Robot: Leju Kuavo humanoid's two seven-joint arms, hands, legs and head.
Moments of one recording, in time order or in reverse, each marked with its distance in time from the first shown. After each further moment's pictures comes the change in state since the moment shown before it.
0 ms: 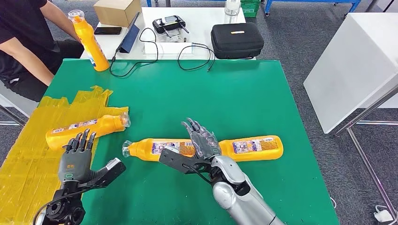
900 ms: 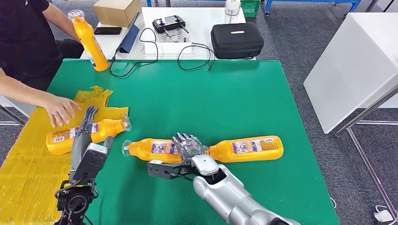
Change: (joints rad) left arm -0.014 -0.164 -0.012 -0.223 0.699 -0.108 -0.287; right arm -0.221 0.185 0.064 0.620 0.149 0.096 -0.054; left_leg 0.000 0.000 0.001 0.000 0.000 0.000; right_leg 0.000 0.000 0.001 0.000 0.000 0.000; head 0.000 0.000
